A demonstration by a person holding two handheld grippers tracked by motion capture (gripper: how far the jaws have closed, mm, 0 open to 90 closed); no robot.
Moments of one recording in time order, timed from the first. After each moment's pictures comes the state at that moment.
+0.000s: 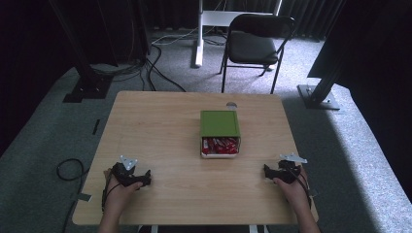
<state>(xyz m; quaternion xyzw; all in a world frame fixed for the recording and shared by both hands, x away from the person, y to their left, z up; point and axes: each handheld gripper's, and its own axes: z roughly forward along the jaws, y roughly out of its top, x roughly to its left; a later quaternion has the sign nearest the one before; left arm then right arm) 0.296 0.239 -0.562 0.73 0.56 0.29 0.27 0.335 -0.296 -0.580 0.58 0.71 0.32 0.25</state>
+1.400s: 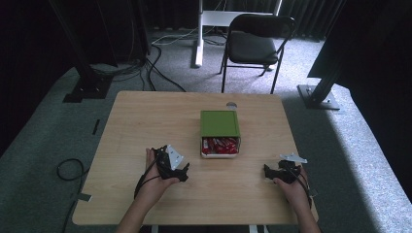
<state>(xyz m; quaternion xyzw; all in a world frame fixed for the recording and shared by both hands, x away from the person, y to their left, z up) 0.306 0.120 -0.513 0.81 0.34 0.36 0.32 0.335 -0.296 -0.580 0.58 0.71 0.32 0.25</state>
